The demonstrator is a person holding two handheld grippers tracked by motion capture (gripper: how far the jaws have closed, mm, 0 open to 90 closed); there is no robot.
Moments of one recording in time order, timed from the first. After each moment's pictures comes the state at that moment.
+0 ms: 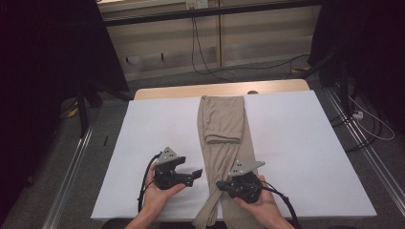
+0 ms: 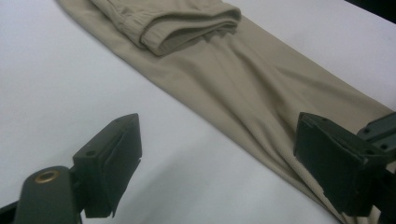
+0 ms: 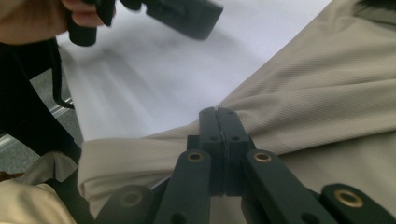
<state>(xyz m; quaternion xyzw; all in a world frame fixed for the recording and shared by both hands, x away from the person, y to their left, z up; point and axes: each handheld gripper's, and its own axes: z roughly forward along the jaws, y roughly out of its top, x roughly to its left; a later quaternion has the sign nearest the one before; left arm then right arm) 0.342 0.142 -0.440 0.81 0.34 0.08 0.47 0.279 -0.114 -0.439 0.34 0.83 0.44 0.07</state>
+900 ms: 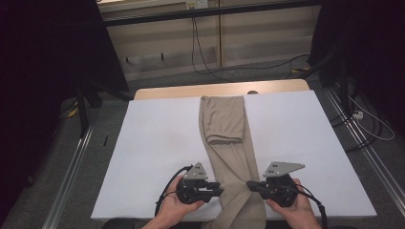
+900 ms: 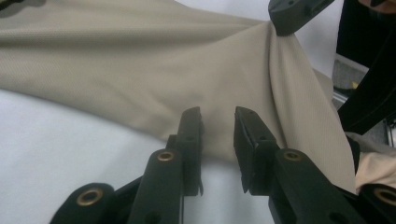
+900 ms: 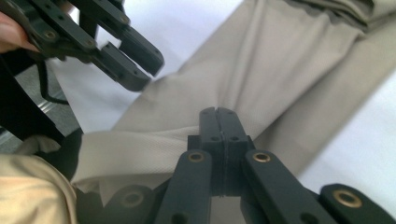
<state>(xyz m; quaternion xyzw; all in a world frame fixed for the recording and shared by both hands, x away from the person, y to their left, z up) 0.304 0.084 -0.444 0.88 0.20 -0.02 0.43 0.253 -0.189 -0.424 0.38 0.82 0.42 0.10</state>
